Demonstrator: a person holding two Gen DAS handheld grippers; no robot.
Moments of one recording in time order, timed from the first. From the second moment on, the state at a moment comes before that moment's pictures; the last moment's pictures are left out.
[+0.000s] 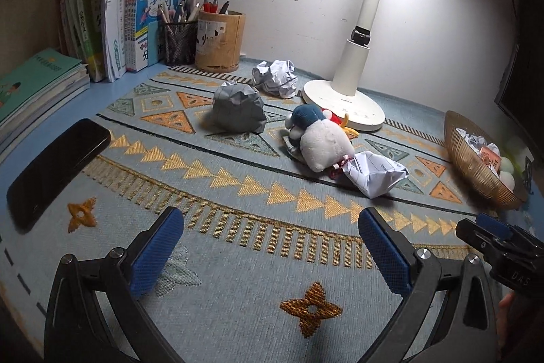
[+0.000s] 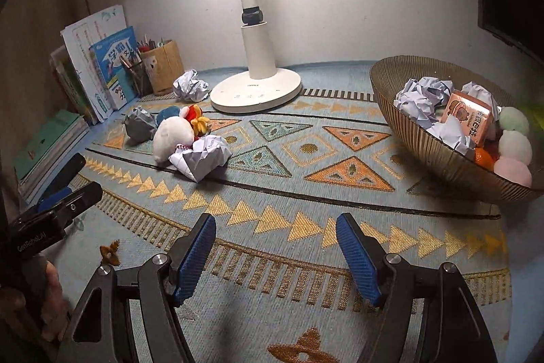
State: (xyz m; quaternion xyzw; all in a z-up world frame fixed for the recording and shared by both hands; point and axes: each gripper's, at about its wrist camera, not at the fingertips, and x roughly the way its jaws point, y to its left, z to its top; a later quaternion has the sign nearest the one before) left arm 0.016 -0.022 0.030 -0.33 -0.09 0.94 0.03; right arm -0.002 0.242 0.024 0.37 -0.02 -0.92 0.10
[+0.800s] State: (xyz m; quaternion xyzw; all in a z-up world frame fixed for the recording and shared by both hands) left arm 0.016 -0.037 0.027 -0.33 -0.14 0.93 0.03; right arm 0.003 0.214 0.014 0.37 0.07 -0.92 0.08
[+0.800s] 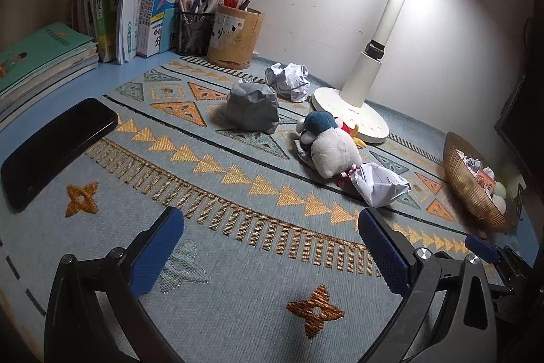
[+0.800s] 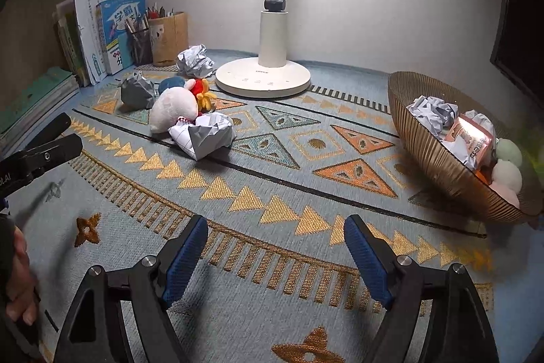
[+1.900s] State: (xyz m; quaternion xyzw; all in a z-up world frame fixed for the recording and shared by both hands) left arm -0.118 -0.080 0.013 -0.41 -0.16 0.90 0.03; right arm -0.089 0.140 -0.001 0.46 0.05 -0.87 0.16
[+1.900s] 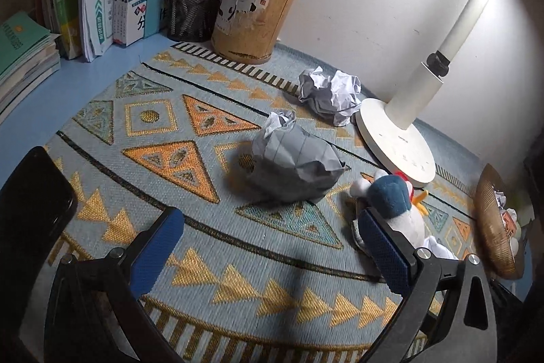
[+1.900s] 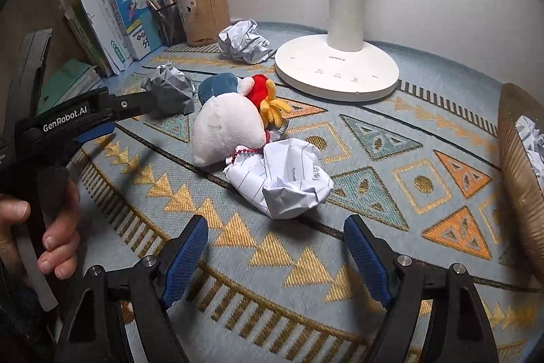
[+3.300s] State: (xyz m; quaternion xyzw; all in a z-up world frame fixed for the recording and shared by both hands) left arm 0.005 -0.009 0.024 -0.36 -0.12 0.92 0.08; right arm 0.016 0.224 0.001 0.43 0.05 -0.89 0.13
